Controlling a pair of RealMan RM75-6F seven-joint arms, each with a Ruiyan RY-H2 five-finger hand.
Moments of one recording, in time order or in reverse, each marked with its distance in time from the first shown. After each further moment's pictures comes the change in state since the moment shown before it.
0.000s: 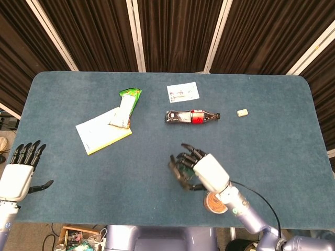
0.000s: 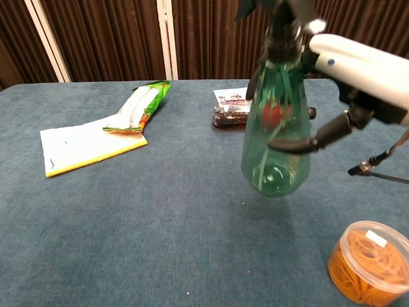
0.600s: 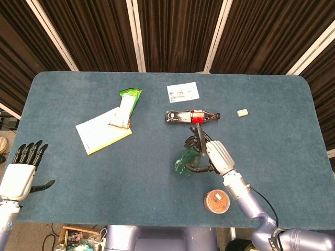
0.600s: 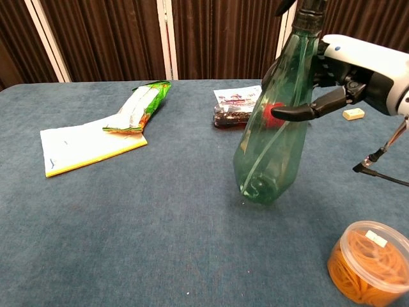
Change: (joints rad) left arm -0.007 -0.002 0.002 -0.001 0.000 -0.012 0.001; right arm 0.020 0.012 0.089 -0.020 0.282 -0.139 0.273
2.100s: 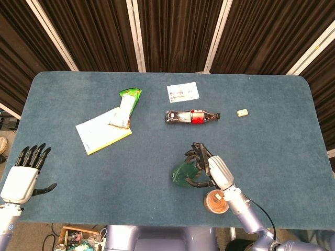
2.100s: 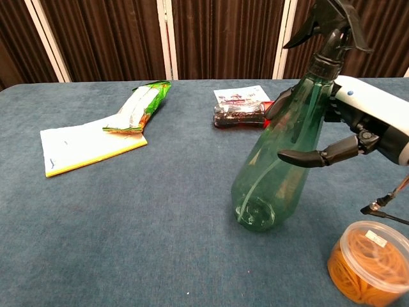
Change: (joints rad) left arm 0.008 0.004 0.021 -0.015 0.023 0.006 0.018; right arm -0.094 -0.129 -0.117 0.156 -0.192 0.149 0.113
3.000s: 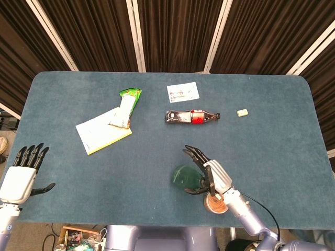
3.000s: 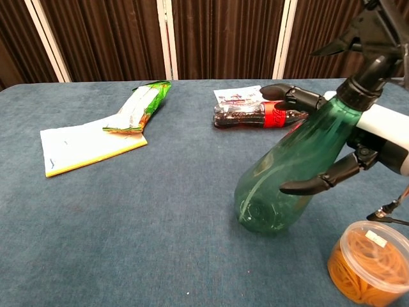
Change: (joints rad) left arm 0.006 0.002 -0.004 0.001 -0.004 0.009 -0.005; right arm 0.020 0.052 -0.029 -0.041 -0.017 -0.059 -0.047
